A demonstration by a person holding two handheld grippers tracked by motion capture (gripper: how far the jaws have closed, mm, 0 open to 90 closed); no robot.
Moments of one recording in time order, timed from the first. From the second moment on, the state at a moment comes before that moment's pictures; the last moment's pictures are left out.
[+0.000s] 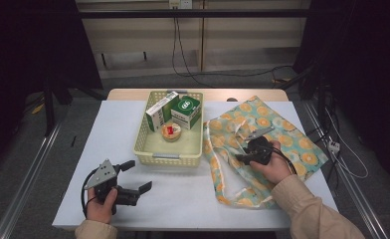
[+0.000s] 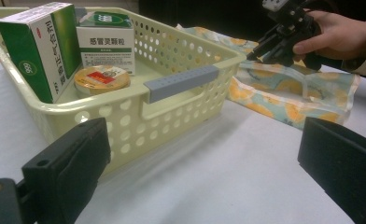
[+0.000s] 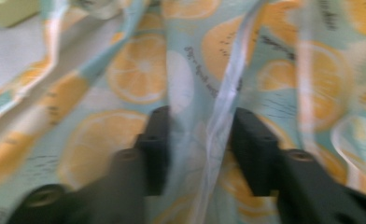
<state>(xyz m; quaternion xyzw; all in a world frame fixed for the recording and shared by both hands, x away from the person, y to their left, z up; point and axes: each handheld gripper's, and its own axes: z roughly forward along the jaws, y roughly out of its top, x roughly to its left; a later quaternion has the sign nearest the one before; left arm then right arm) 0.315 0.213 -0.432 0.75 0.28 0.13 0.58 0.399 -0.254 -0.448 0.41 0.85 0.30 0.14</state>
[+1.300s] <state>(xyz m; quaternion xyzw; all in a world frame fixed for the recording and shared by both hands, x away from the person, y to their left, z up) 0.316 0.209 -0.430 0.75 0.28 0.12 0.58 0.426 -0.293 -0.432 0.45 0.82 0.32 0.14</state>
